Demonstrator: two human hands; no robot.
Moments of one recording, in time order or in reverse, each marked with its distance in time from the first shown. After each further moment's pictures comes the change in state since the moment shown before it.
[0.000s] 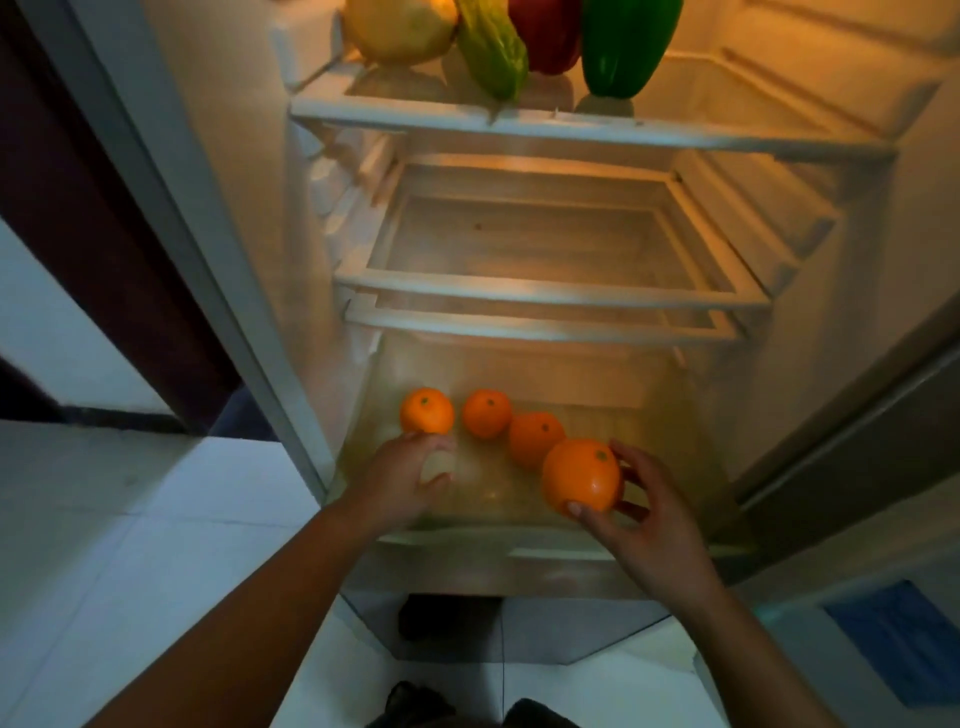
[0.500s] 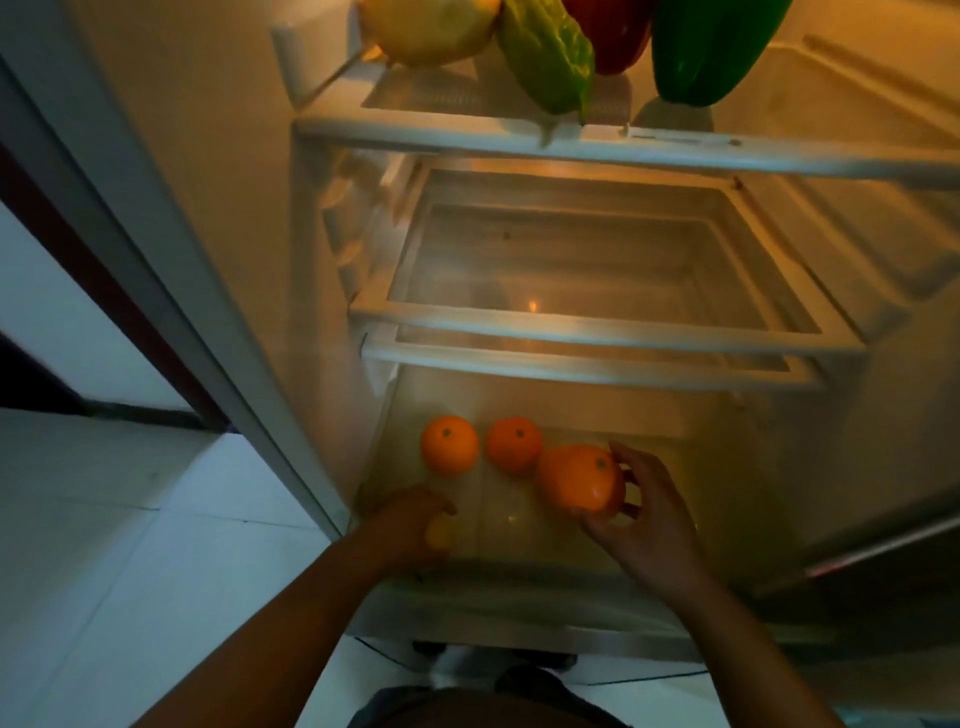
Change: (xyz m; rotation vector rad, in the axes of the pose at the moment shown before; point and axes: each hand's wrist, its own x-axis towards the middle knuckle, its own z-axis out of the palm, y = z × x) left_hand 0.033 -0.041 0.011 0.116 -0.377 -0.192; right_hand 0.076 0.018 0.035 -0.066 -0.033 -0.002
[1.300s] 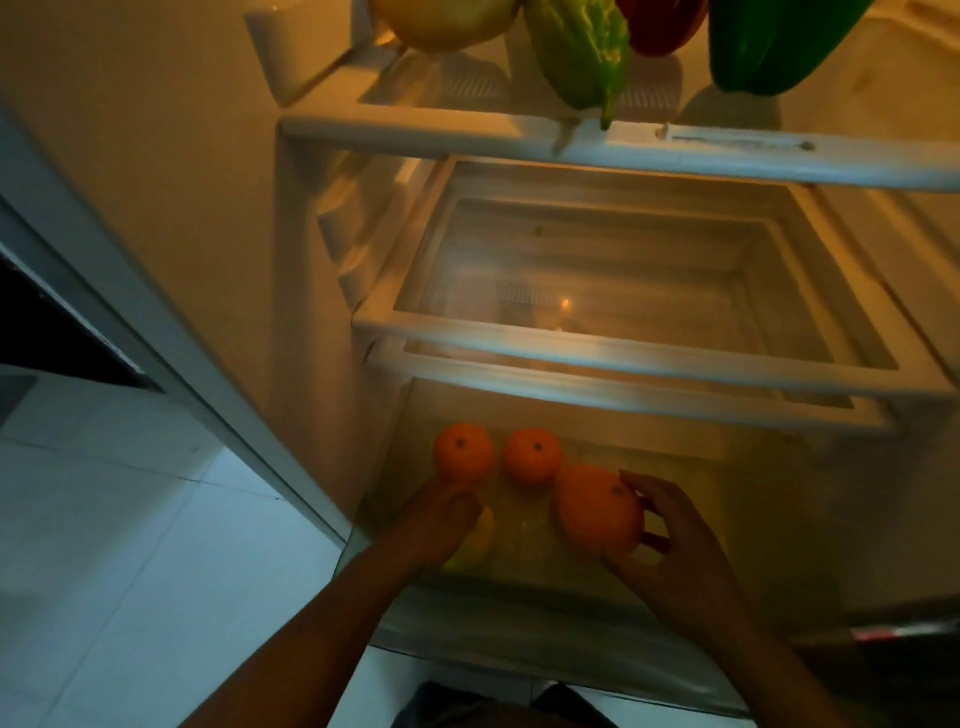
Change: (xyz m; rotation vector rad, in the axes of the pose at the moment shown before) left_hand 0.026 0.021 0.005 -0.439 0.154 -0.051; right_hand 0.015 0.008 -0.017 0.070 -0.147 -0.058
